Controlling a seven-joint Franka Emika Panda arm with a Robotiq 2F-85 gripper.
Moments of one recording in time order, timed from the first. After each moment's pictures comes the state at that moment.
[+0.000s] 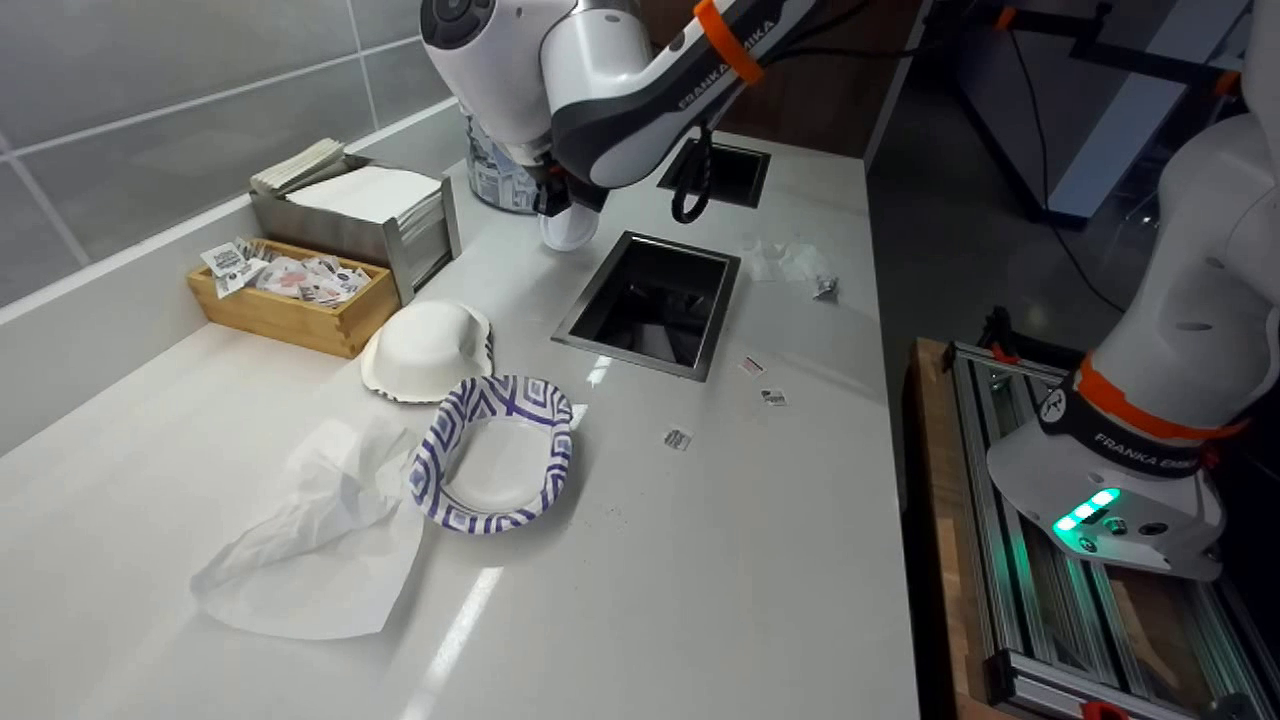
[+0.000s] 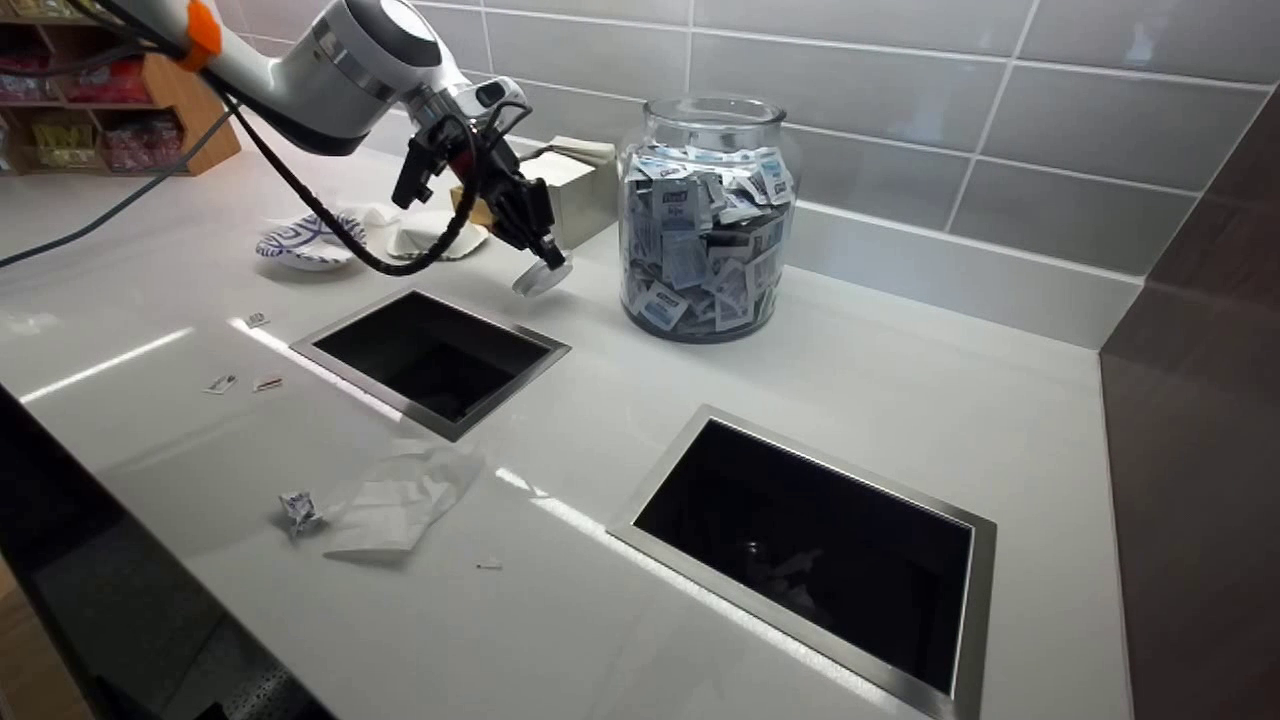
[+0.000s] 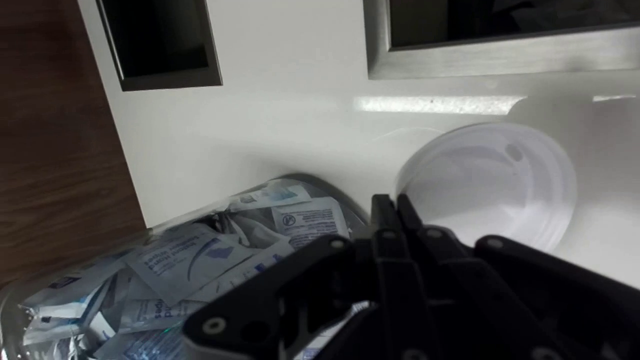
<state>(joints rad) 0.20 0.54 -0.19 -1.74 -0.85 2.12 0.61</state>
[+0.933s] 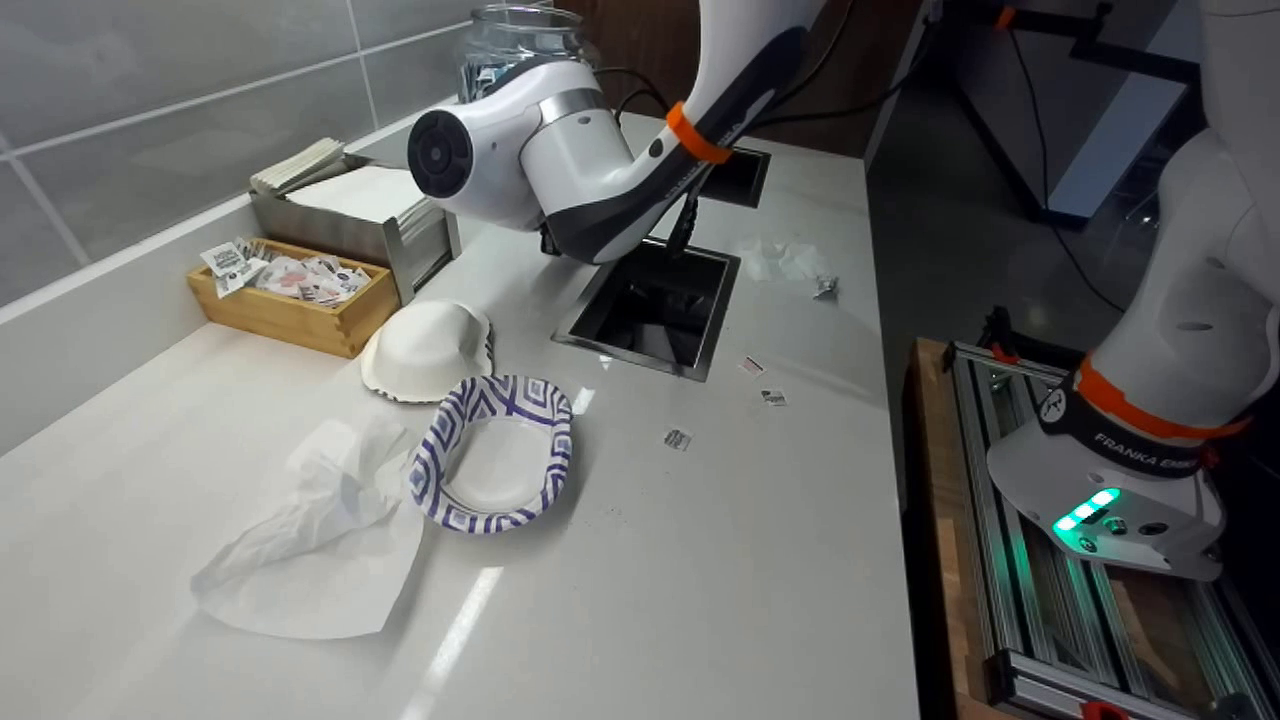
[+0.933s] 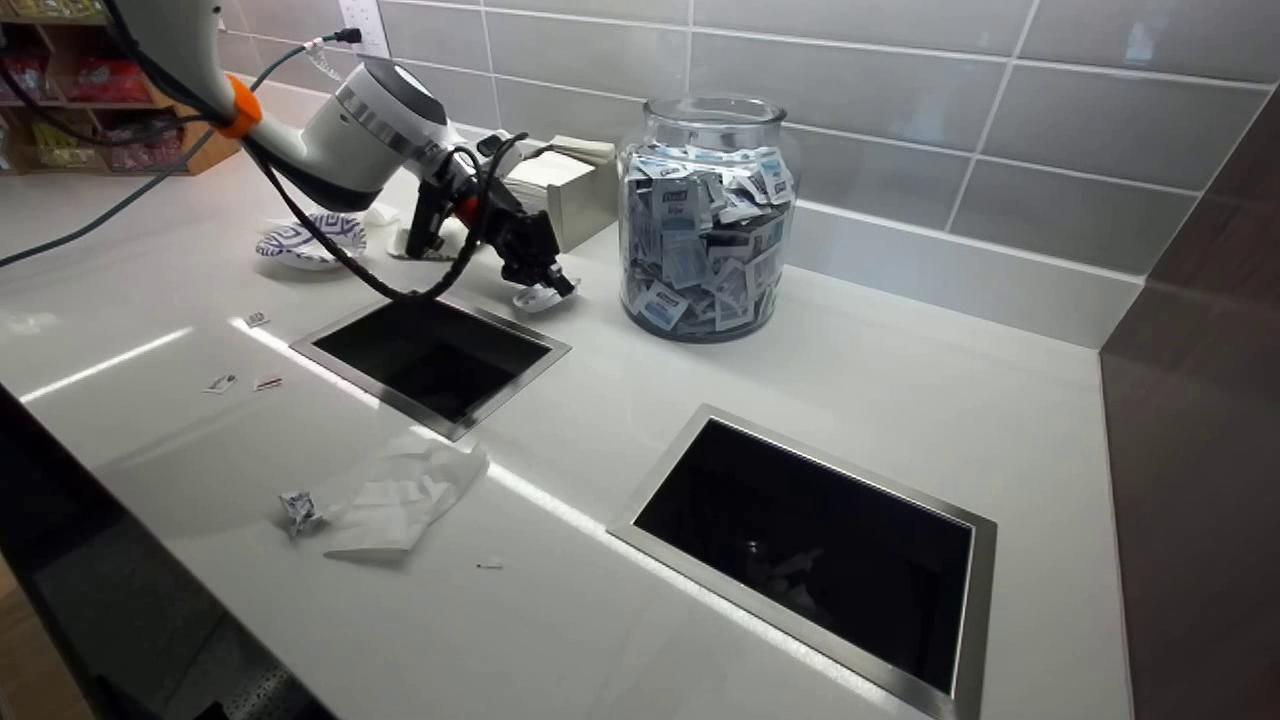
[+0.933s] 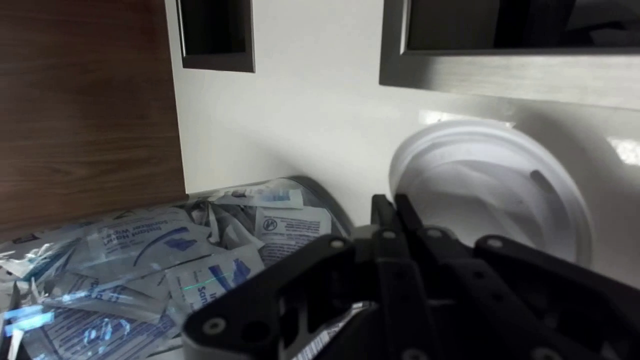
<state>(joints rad) 0.20 0.70 -0.14 -1.66 -1.06 1.97 0.69</state>
